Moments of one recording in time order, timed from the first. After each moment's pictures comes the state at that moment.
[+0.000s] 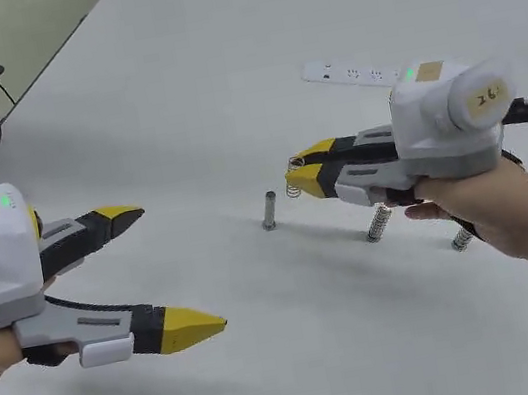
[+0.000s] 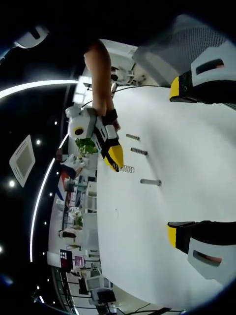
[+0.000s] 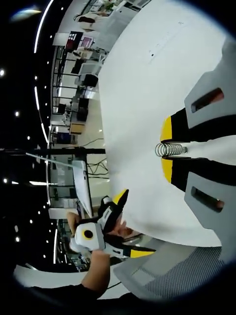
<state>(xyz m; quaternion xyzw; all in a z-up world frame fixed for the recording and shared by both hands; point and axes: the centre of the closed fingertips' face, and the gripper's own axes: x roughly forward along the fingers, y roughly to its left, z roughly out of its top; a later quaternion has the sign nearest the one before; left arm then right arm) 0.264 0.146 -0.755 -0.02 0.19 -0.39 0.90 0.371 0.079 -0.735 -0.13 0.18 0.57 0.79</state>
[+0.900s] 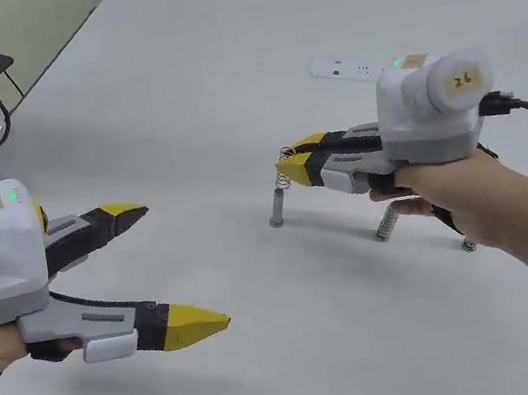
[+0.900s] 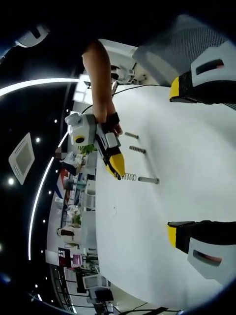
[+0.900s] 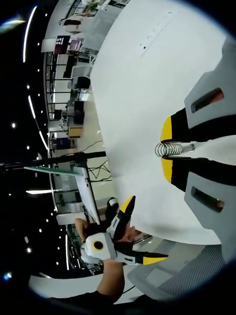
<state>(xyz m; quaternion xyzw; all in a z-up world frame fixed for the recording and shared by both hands) 0.263 0.154 -0.760 -0.03 0.19 -0.38 0.90 0.374 0.100 -0.748 -0.10 0.20 0.57 0.79</state>
